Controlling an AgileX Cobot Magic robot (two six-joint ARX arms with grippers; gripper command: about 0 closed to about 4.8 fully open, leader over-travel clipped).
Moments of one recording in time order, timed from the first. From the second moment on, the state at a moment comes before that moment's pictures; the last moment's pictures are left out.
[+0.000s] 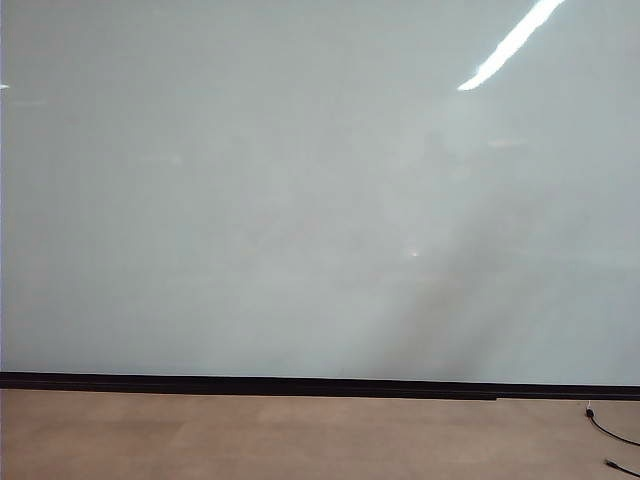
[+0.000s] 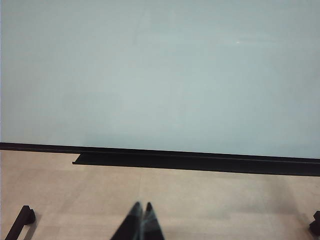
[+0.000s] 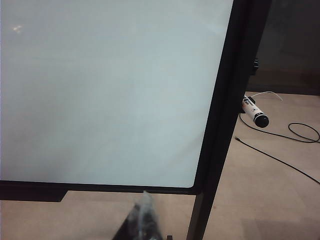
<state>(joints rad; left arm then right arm) 0.00 0.00 0.00 -0.13 0.02 -0.01 -0.03 0.00 0.00 -0.03 0.02 -0.05</state>
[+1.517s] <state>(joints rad) 0.00 0.00 0.00 -0.13 0.02 -0.01 -0.03 0.00 0.00 0.14 0.20 -0.14</state>
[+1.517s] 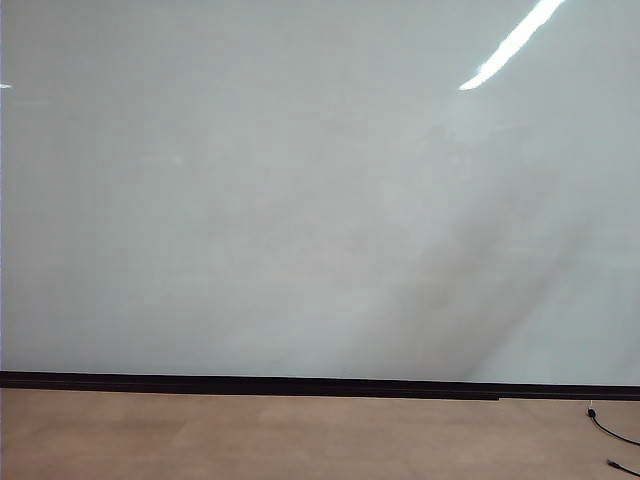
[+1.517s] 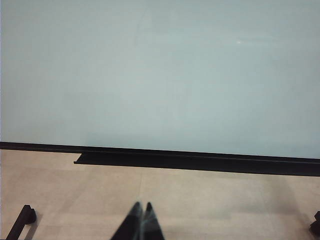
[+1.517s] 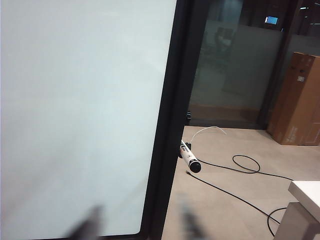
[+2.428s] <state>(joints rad) 0.00 0.00 0.00 -0.13 0.02 -0.01 -0.14 0.36 0.20 0.17 0.19 -0.27</state>
